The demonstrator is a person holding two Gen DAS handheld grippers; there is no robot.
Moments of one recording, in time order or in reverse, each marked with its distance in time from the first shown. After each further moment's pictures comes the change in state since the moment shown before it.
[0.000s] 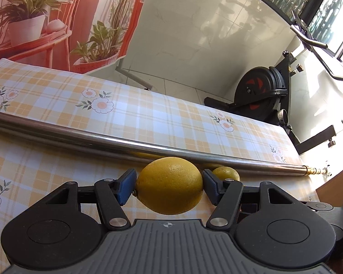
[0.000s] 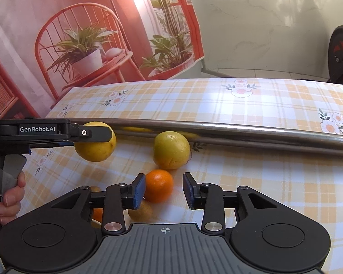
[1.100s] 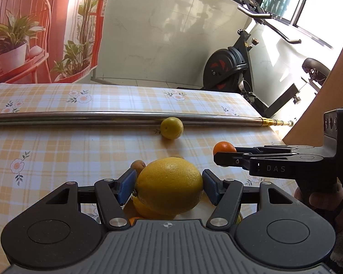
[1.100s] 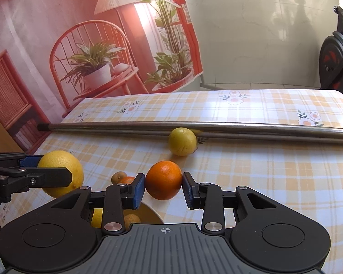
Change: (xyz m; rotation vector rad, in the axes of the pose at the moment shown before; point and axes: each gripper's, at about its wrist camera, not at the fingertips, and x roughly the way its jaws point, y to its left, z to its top) left arm -0.113 -0.046 -0.083 0.192 0.006 -0.072; right arm -0.089 0.029 -0.043 0.004 -0.118 -0.014
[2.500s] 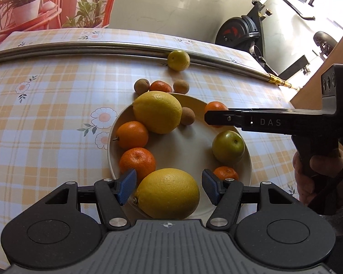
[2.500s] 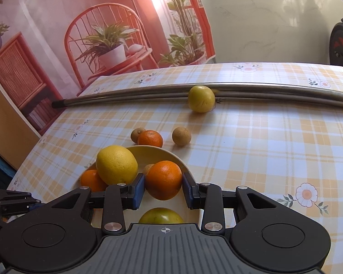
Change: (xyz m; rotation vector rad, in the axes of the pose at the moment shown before) left arm 0.000 0.000 -0.067 -0.072 0.162 0.039; right arm 0.003 0.013 -0.050 -0.019 0.086 0.061
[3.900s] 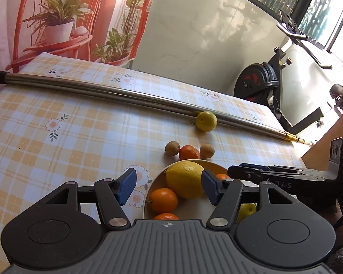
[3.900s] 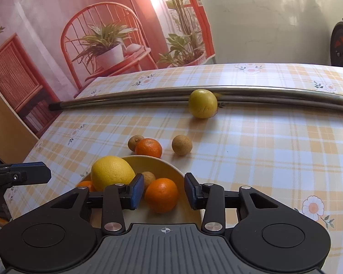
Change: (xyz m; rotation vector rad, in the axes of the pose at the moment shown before) left arm -0.028 0.026 0.042 -0.109 -0.196 0.071; right arm 0.010 -0.005 0.016 0.015 -0.017 -0.001
